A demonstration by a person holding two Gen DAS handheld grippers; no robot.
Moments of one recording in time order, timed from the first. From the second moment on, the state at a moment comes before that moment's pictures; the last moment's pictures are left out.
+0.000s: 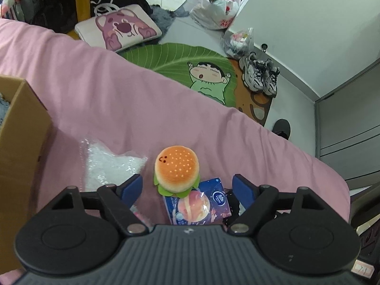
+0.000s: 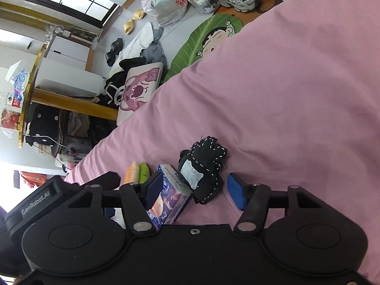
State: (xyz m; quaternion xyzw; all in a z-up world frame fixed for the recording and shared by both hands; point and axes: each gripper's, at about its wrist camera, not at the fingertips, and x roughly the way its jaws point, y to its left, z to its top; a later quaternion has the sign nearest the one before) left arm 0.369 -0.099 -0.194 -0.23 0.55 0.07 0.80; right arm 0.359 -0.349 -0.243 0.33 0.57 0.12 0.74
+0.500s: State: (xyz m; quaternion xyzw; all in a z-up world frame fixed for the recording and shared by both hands) left arm 0.384 -0.093 -0.228 -0.25 0.57 0.08 0.78; right arm 0.361 -0.347 -0.251 0.31 0.57 0.09 0.75
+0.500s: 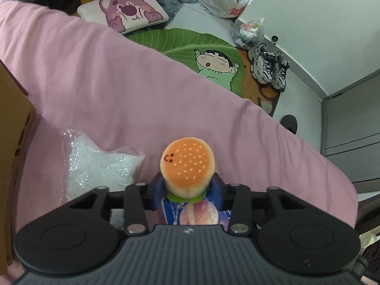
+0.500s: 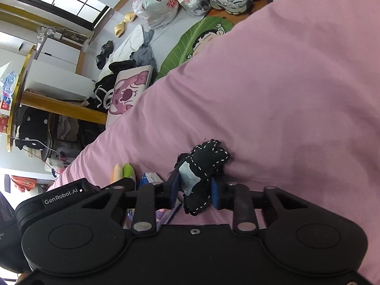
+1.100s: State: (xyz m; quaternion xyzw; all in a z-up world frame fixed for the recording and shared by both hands) left arm 0.349 -0.076 -0.168 -0.26 0.52 0.07 0.81; right arm 0.347 -0.338 -0.205 0.30 0.52 0.13 0.79
